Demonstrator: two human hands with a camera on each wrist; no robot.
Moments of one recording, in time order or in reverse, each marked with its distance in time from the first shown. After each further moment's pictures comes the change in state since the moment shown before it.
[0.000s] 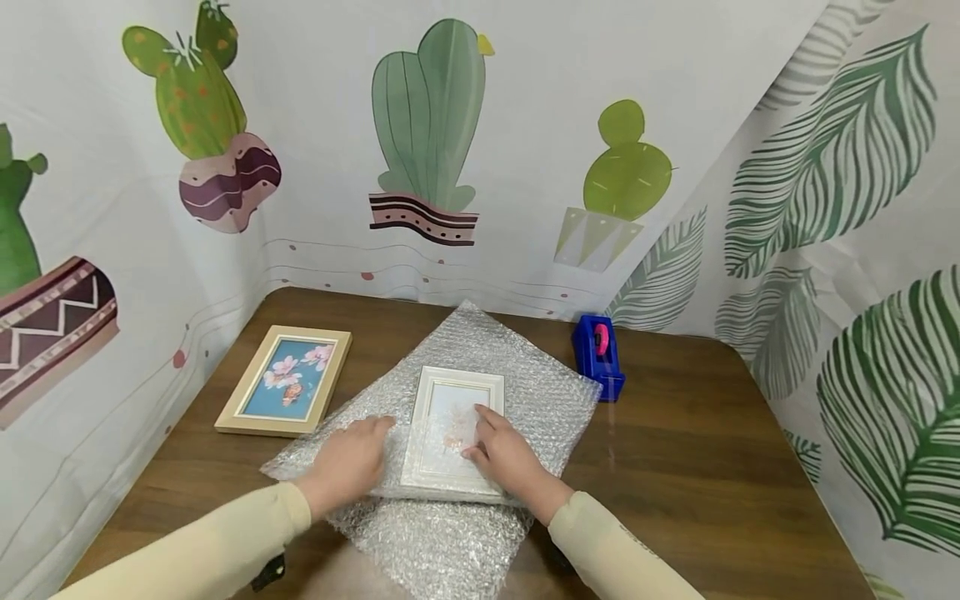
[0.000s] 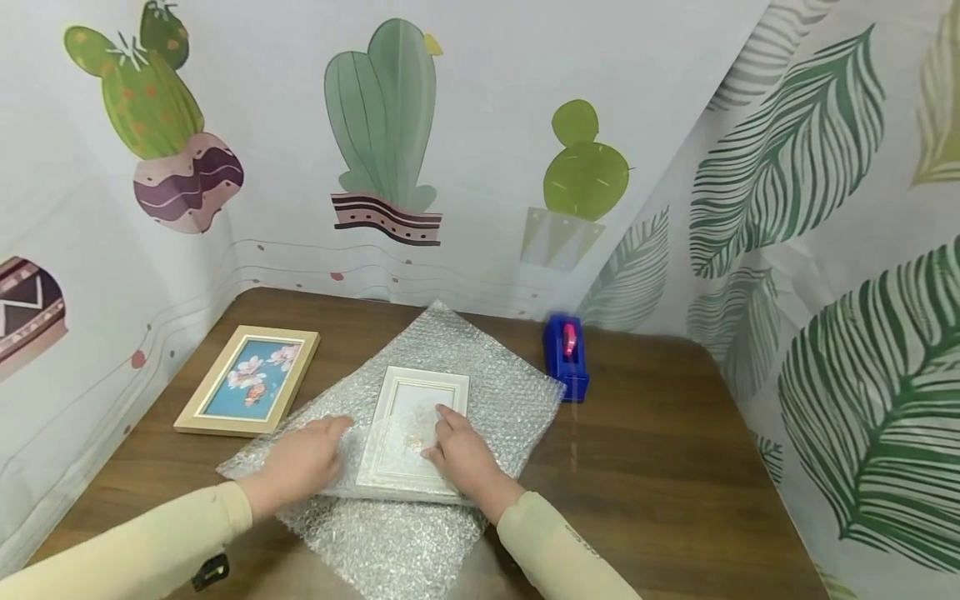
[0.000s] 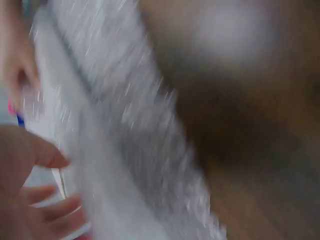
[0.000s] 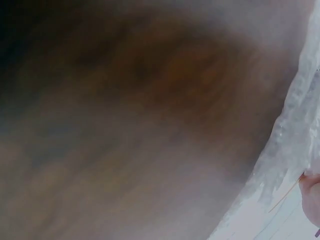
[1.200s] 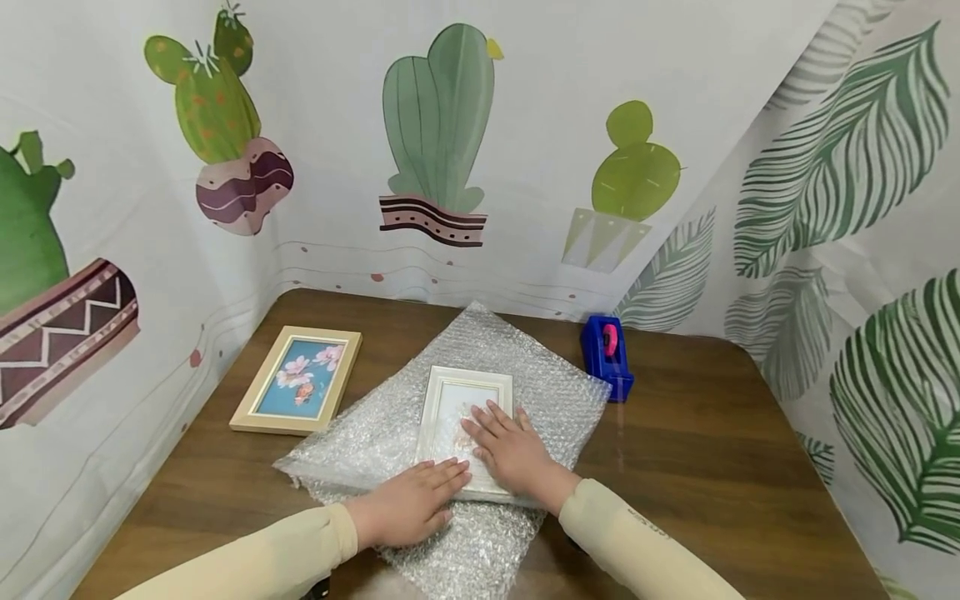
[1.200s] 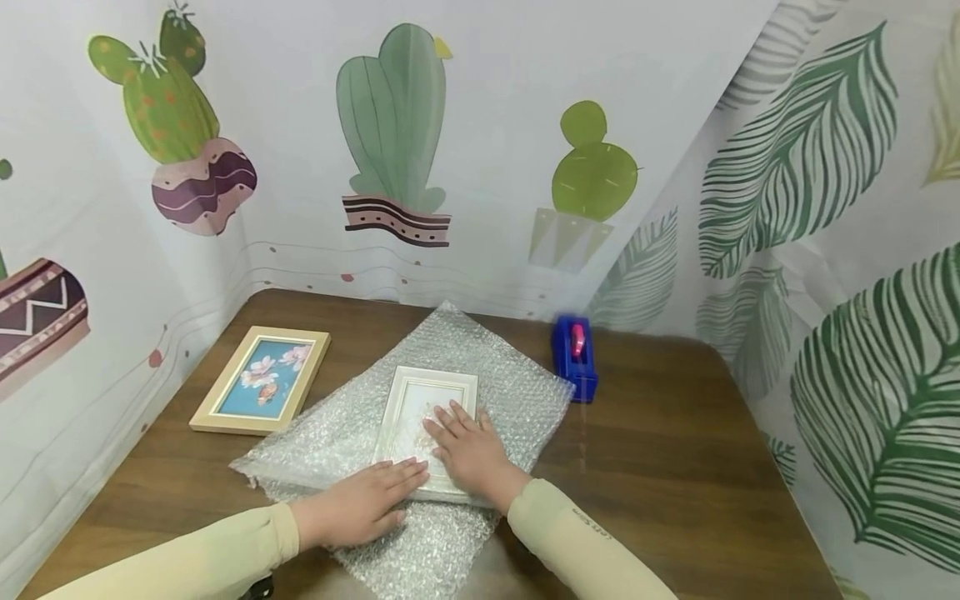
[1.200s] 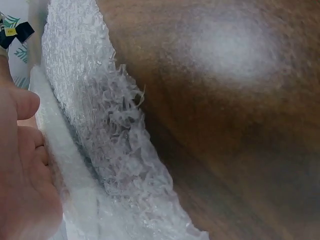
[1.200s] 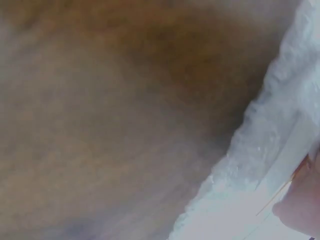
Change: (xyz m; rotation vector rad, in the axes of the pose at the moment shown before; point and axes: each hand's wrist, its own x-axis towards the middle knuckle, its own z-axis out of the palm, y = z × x) left_hand -0.006 0.045 0.018 -0.045 -0.356 0.333; right_hand 0.003 -0.001 -0.002 -0.344 -0.266 -0.013
